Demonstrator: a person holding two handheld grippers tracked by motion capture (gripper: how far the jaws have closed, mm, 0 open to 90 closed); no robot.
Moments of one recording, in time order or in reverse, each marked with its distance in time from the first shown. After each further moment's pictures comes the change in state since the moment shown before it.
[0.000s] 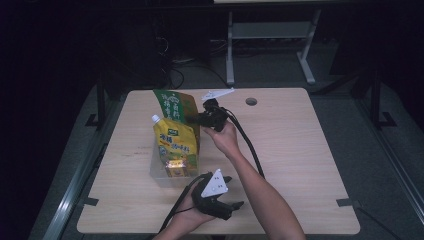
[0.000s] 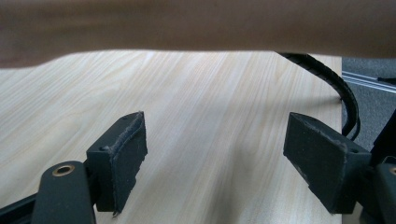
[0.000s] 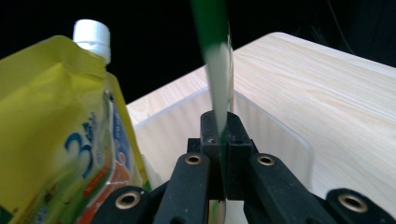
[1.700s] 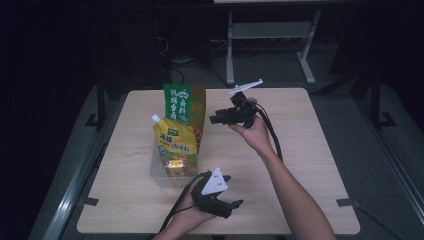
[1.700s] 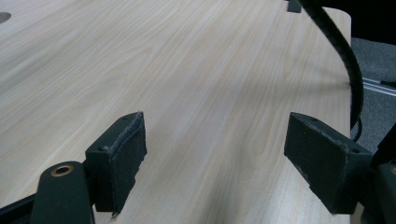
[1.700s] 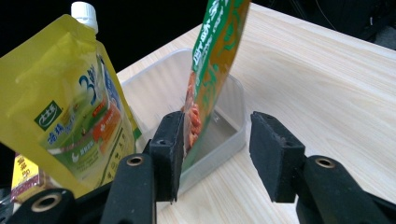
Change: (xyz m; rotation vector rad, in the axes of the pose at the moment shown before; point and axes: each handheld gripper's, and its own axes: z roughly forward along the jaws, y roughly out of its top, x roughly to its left) left arm 0.004 -0.002 0.003 0.005 0.010 -0.033; right arm -0.020 0.001 -0.080 0.114 -0.060 0.046
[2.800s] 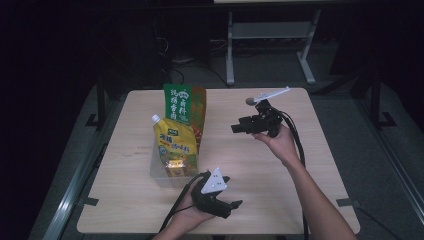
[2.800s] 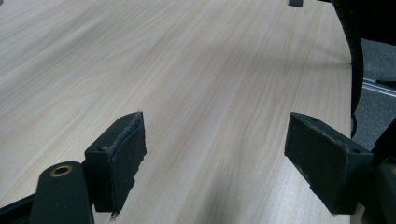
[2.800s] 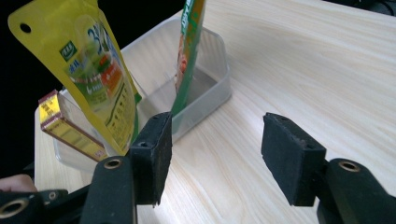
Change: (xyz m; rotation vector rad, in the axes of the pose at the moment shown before) left arm 0.002 -0.005 0.003 0.015 -0.012 -0.026; right arm -0.009 -0.039 -0.057 0.030 -0.016 0.063
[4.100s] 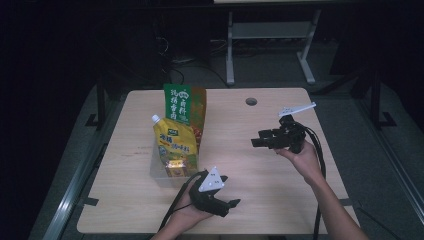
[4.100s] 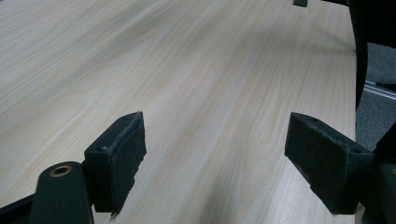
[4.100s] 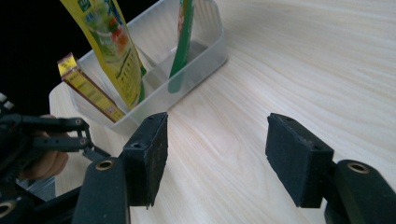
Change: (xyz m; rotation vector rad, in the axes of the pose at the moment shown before) left arm 0.007 -0.002 -0.003 0.007 0.004 0.006; right arm -0.008 -0.054 -0.045 -0.017 0.011 0.033
